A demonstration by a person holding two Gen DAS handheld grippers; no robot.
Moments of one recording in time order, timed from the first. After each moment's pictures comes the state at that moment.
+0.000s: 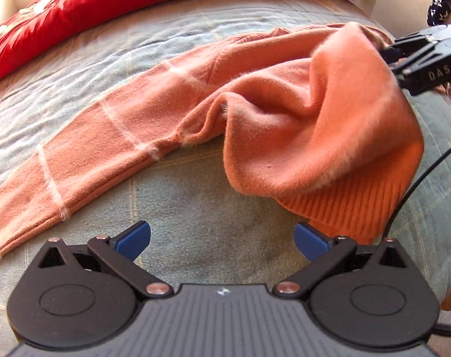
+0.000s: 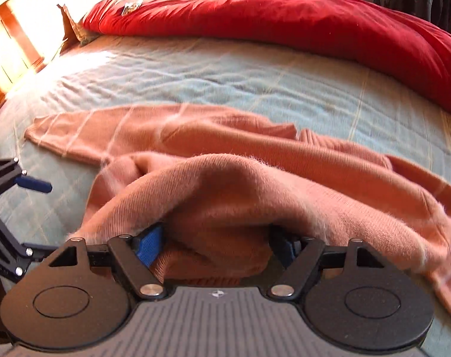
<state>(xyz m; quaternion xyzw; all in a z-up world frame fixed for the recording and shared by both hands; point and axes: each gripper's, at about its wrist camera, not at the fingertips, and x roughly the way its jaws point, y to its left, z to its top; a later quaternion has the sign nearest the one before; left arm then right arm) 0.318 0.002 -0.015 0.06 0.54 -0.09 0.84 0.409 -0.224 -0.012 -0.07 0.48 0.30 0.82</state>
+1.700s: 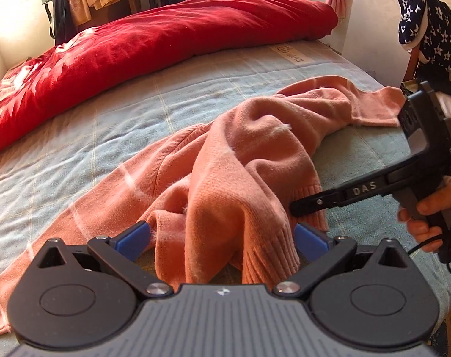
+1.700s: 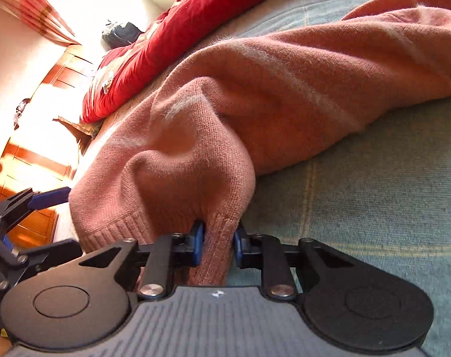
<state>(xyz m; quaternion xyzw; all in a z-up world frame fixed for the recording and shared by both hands) 0.338 -0.083 0.036 0.10 0.45 -0.13 0.88 0.382 -0.303 -0.084 0.24 0.50 0.30 0.78</state>
